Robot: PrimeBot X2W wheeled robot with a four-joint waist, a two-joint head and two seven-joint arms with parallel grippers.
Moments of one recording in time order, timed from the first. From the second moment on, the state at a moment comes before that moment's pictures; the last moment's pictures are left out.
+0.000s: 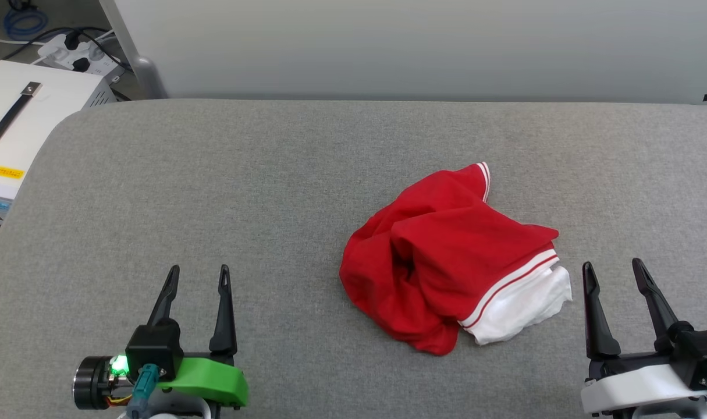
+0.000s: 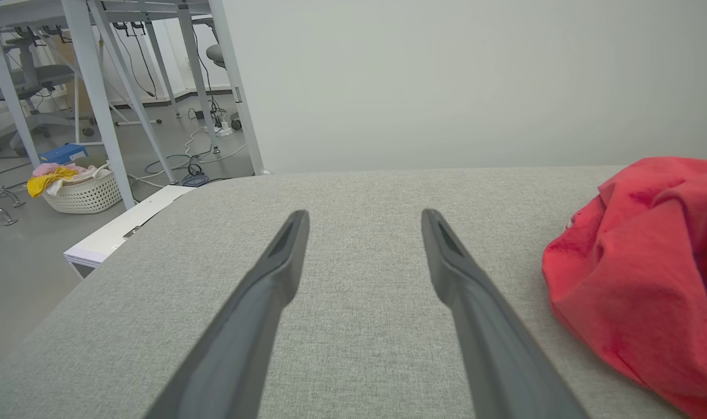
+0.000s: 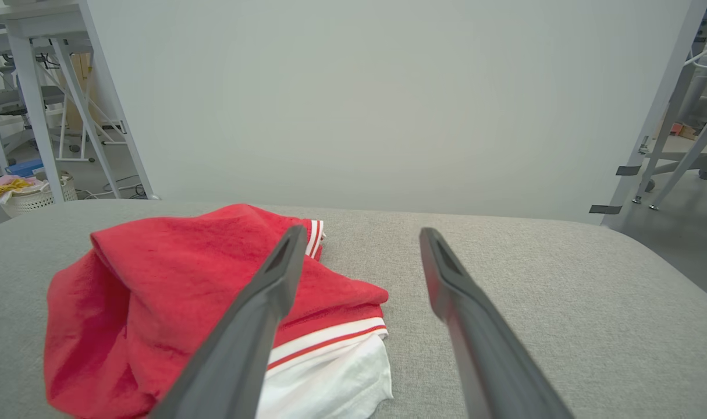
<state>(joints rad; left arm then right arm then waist) 0.02 0.13 -0.09 0.07 -0.11 0.07 -0.26 0.09 -0.05 -0.05 -0.07 0.08 0.13 -0.26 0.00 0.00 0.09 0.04</state>
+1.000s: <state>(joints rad) 0.01 0.07 -0.05 0.08 -0.04 0.02 -0.26 -0.29 -0.40 0.10 -0.03 0.20 0.13 -0.08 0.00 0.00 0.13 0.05</state>
